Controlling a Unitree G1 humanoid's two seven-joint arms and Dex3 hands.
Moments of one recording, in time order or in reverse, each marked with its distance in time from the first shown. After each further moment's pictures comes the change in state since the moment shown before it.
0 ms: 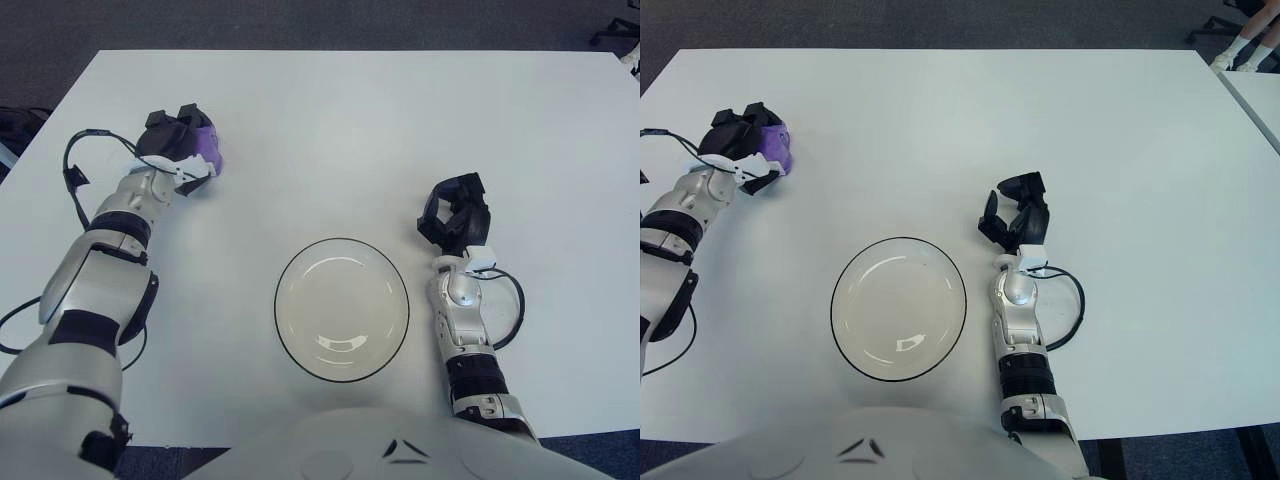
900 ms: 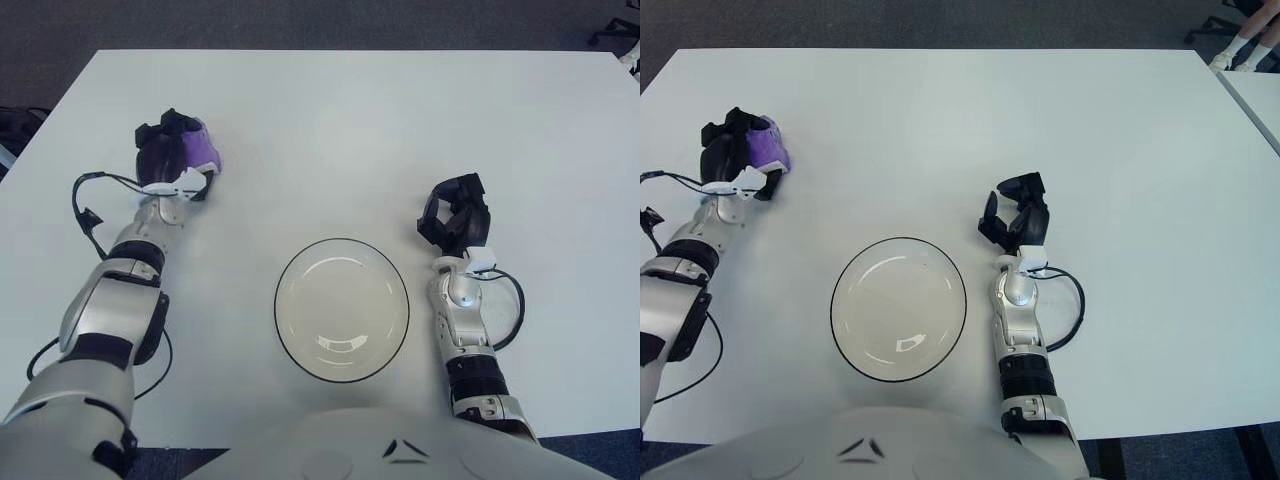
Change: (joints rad) left arm 0.131 -0.079 0.188 -0.043 -0.145 -0.147 0.273; right arm 0.004 0.000 -0.001 -0.002 0.001 -0.003 0.014
